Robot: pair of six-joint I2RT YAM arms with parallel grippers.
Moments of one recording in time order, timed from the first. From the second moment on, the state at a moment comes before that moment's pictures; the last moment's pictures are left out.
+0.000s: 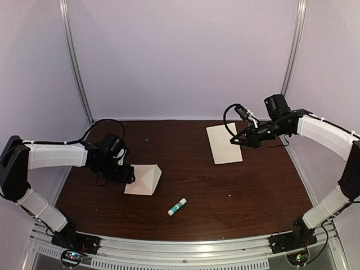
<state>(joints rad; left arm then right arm) -0.56 1.48 0.85 -0.47 -0.01 -0.39 0.29 1.46 1.22 -0.62 -0.87 -0.32</state>
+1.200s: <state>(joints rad) -0.80 1.80 1.14 -0.36 0.29 -0.40 0.29 1.44 1.16 -0.56 -0.85 -0.34</state>
